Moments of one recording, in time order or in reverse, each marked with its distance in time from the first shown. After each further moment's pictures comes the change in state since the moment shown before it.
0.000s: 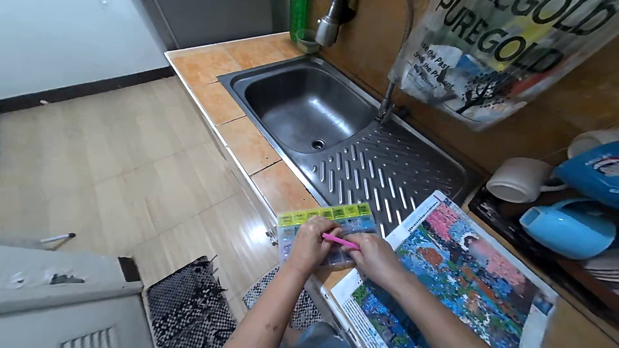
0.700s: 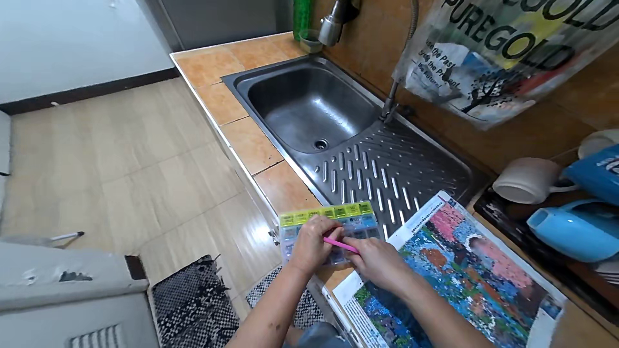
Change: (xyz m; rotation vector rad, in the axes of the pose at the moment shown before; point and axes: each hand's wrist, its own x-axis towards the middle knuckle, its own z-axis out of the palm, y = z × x) left_hand -0.001 0.001 0.001 0.026 0.023 -0.020; right_hand -0.001 -0.003 -0.009 -0.128 -0.196 -0.030
